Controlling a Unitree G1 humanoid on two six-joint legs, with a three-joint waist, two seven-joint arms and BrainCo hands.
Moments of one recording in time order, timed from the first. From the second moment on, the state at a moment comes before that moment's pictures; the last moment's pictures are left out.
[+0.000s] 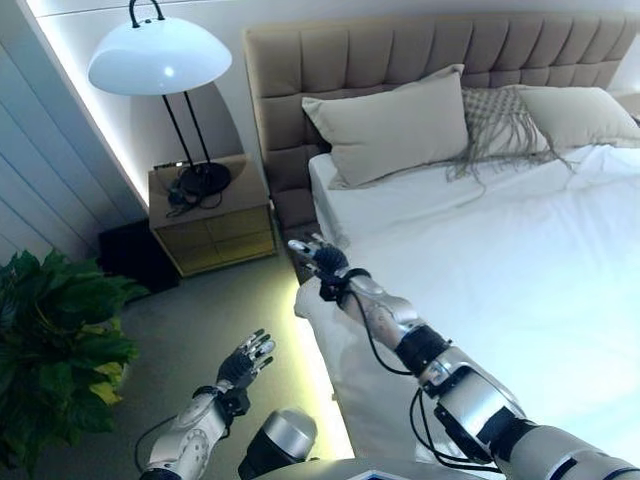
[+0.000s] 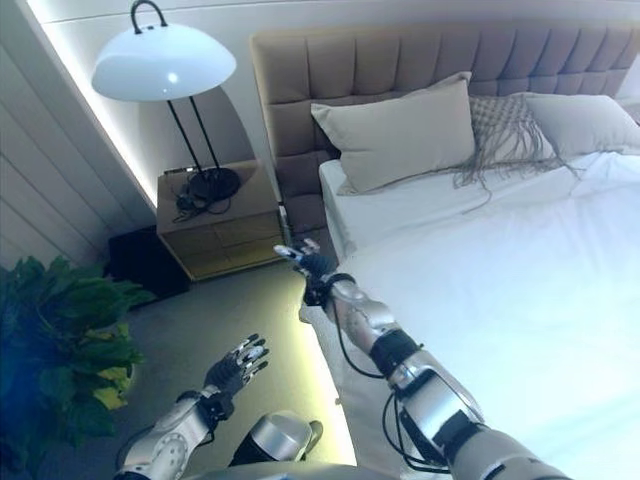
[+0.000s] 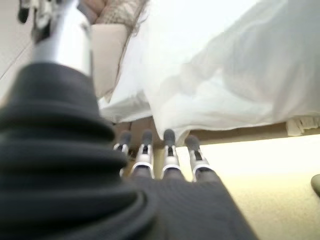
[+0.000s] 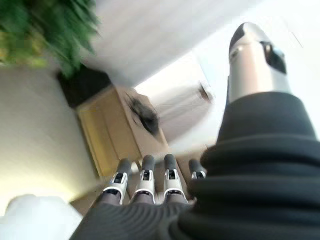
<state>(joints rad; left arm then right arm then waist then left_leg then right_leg) 0.17 0.37 -0.28 0.33 -0.75 0.08 -0.13 -0.54 -0.11 0.45 0.55 0.84 0.13 -0.17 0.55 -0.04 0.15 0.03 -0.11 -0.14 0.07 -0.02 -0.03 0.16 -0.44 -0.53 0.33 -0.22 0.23</state>
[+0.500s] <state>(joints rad) 0.18 0.37 -0.31 0.34 -0.68 0.07 -0.22 -0.23 -0.32 0.15 0.60 0.78 0.06 -0.11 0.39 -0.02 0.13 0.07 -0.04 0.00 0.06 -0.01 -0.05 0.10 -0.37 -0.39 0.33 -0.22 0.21</state>
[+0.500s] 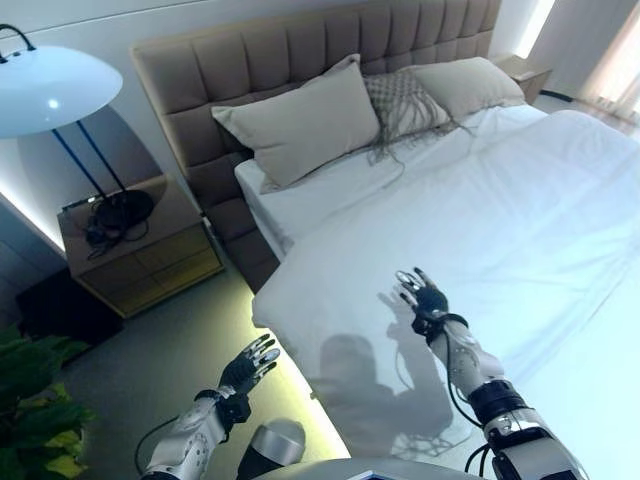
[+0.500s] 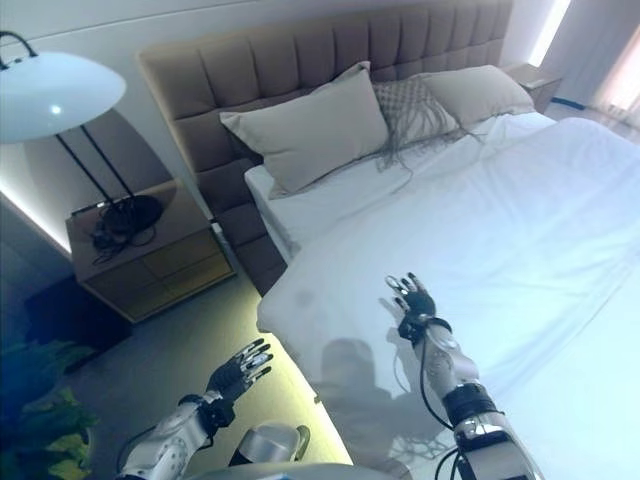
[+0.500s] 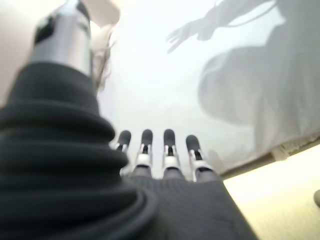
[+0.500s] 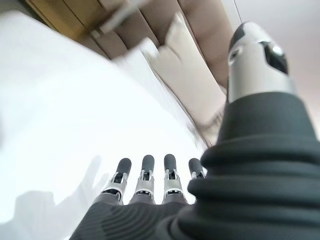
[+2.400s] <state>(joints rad) 0.12 0.27 -0.27 0.49 -0.68 -0.05 -0.25 0.06 -0.17 0.01 0.72 0.99 -0.28 -0.03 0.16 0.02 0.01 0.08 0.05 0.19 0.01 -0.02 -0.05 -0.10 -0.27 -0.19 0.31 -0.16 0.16</state>
